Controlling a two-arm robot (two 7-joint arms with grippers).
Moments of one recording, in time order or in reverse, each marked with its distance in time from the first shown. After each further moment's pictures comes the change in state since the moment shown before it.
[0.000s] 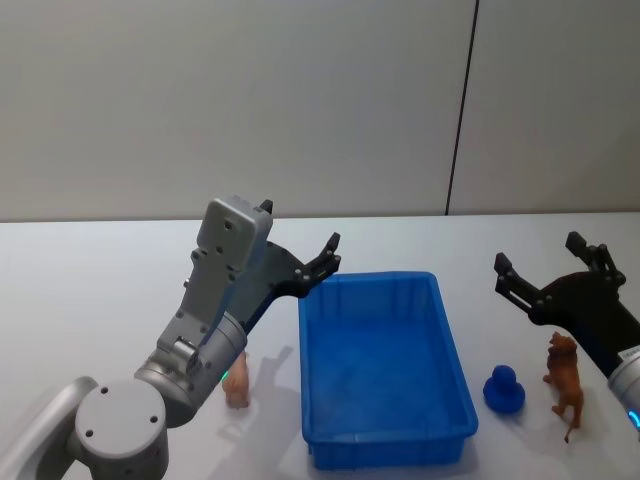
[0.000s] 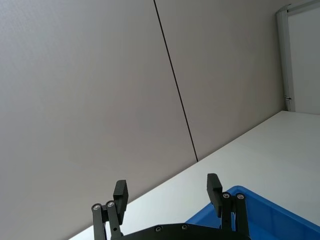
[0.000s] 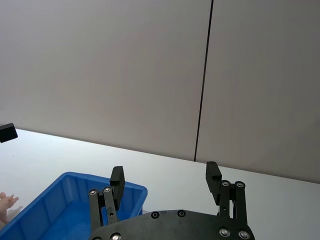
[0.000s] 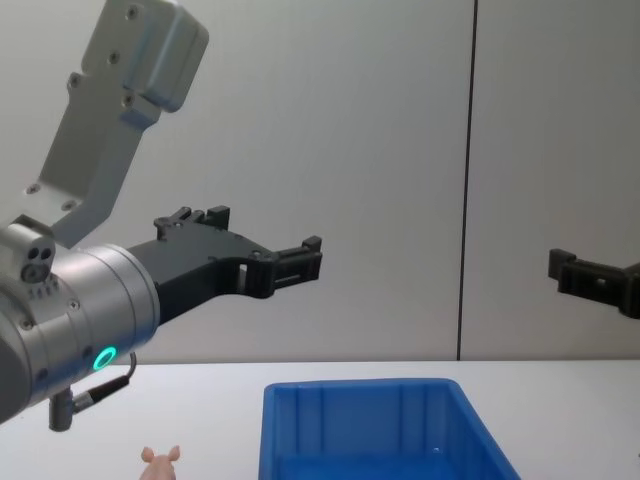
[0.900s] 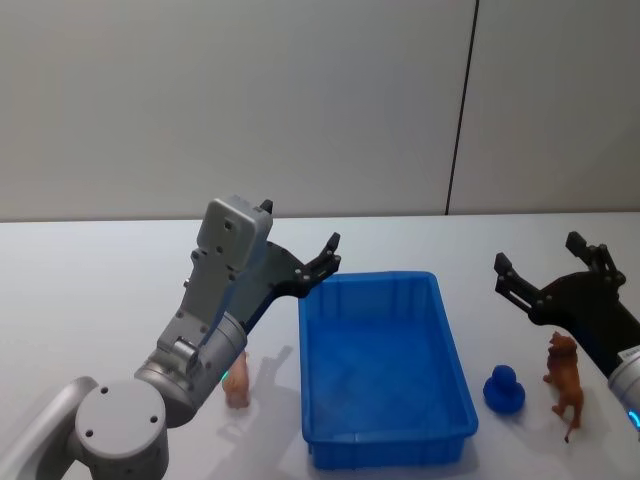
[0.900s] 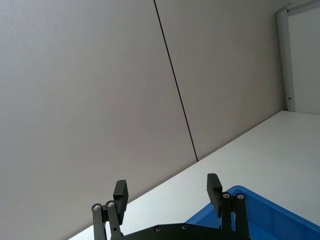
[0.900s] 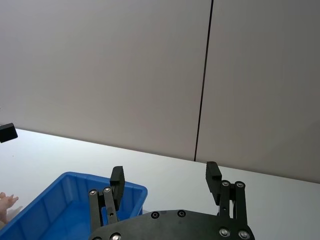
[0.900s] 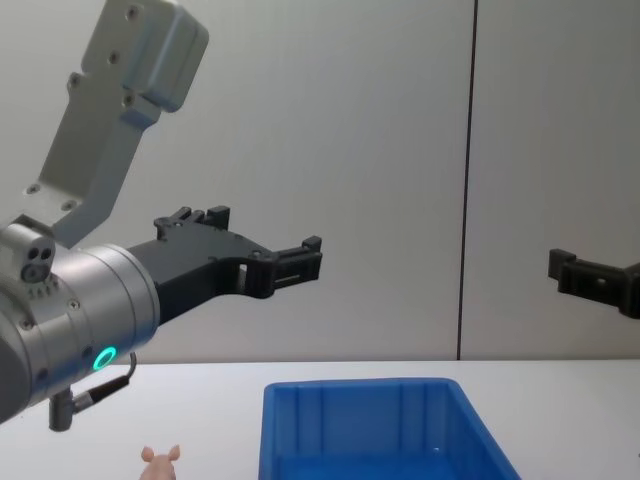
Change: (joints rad) left arm 0.000 0.000 0.000 0.000 0.000 0.000 0.000; right arm 0.000 0.000 0.000 0.000 0.000 0.000 0.000
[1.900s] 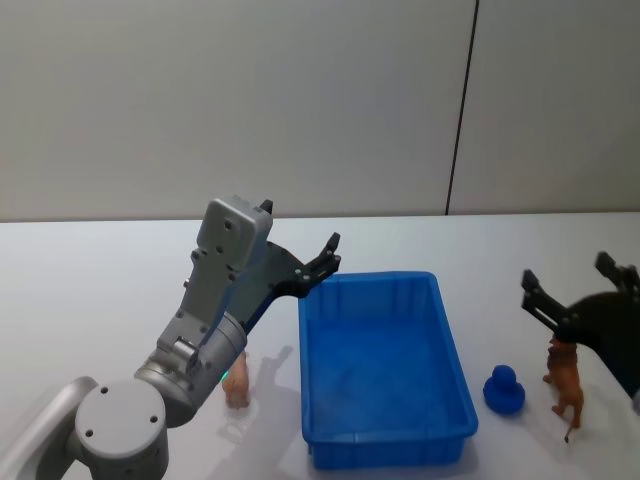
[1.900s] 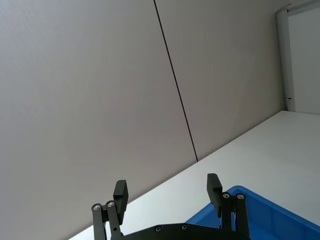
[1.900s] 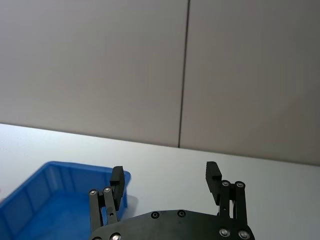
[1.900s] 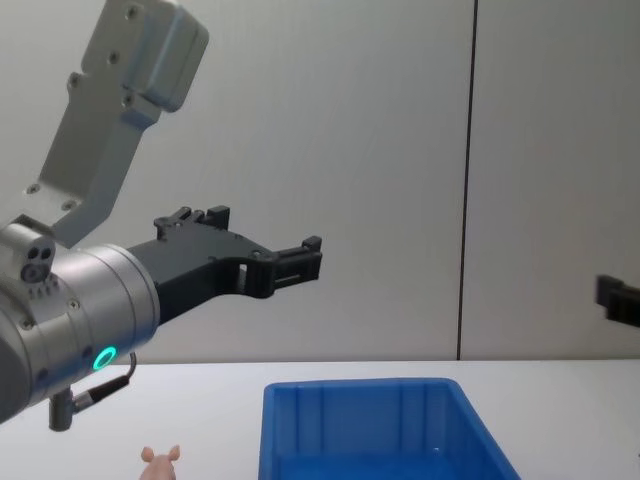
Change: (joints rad) left arm 0.000 0.000 0.000 0.000 0.000 0.000 0.000; right arm -0.064 0.032 0.020 -0.037 0.020 0.008 -0.068
